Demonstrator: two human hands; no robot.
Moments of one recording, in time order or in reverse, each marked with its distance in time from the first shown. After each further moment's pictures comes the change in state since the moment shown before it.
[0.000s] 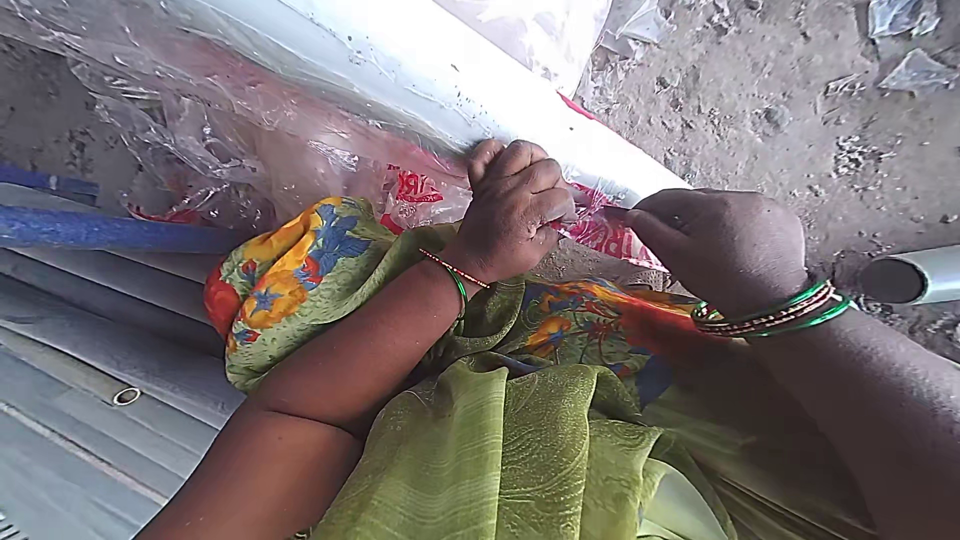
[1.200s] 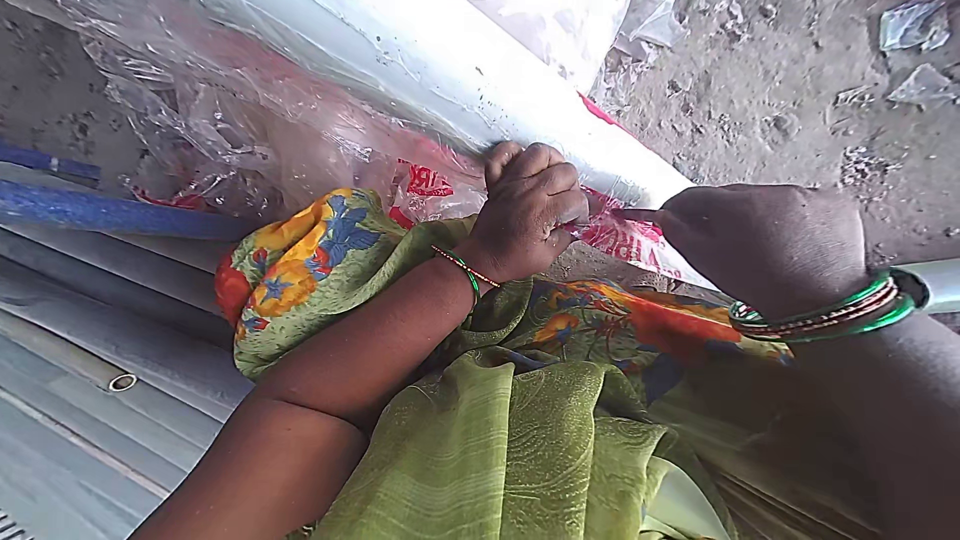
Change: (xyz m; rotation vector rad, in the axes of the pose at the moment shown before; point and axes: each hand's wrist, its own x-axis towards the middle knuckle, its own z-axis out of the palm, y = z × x) left_hand -0.007 0.002 -0.002 0.013 -0.011 0.001; right_hand -0.002 -0.004 -0.014 -0.191 -0.035 -0.083
